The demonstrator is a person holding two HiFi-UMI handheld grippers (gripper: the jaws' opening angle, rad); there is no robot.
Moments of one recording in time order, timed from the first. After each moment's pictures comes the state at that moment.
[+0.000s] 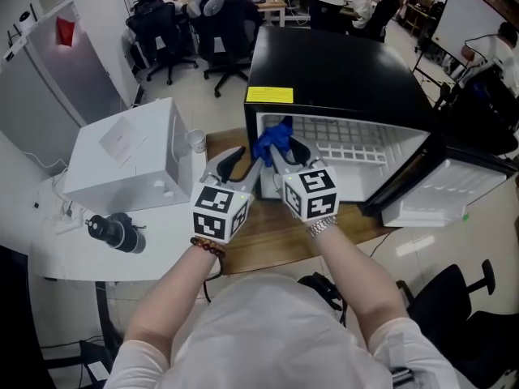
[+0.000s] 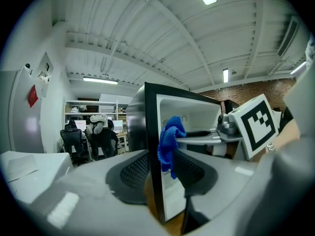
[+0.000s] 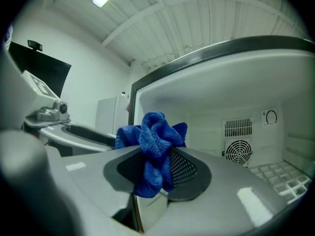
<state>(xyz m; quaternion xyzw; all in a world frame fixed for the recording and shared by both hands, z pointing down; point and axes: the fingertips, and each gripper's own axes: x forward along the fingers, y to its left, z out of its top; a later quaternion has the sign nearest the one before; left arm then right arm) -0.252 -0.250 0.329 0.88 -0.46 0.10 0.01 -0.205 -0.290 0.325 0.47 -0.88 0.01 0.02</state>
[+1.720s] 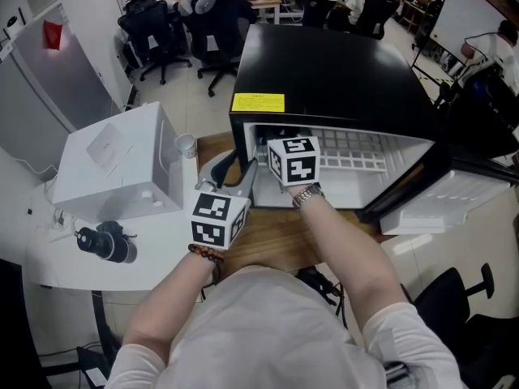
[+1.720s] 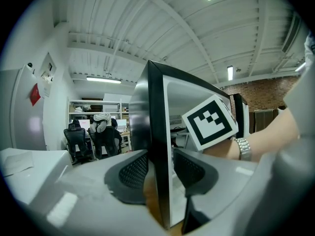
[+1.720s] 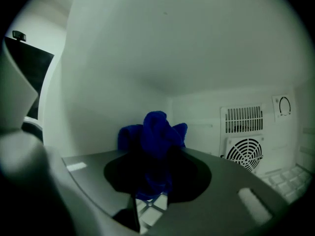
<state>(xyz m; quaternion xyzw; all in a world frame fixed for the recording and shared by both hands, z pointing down) -0.245 -0.283 0.346 0.87 -0.48 0.11 0.02 -0.193 -0.401 0.345 0.52 -0.85 0.03 0.05</state>
